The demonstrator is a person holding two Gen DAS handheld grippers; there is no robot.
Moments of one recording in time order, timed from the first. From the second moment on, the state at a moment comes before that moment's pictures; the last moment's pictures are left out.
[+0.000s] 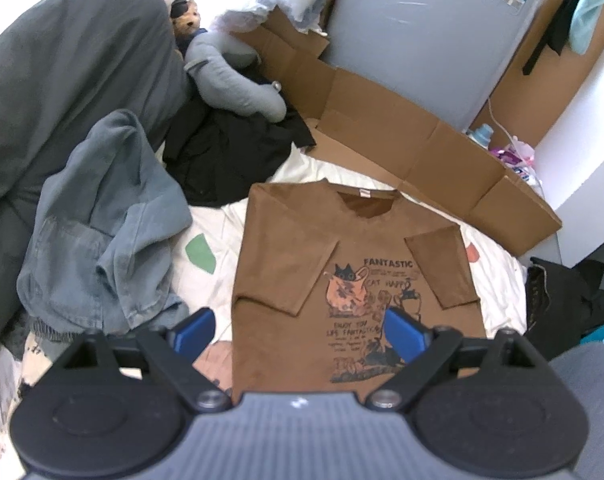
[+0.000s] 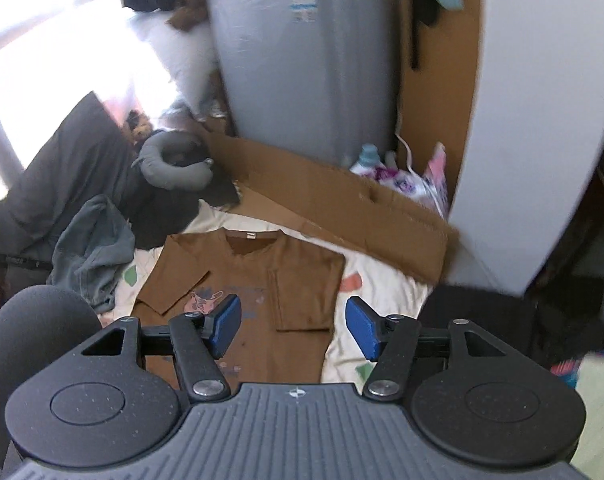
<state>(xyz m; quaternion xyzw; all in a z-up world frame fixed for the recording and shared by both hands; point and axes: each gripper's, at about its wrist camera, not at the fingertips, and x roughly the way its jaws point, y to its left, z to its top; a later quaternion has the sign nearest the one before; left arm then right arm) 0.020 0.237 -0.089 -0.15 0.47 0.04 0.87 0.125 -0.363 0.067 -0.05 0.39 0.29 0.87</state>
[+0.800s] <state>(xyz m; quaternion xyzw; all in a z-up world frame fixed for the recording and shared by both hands) -0.025 0.256 -0.193 -0.16 0.52 0.07 0.84 0.048 -0.432 -0.096 0.06 0.41 0.17 0.89</state>
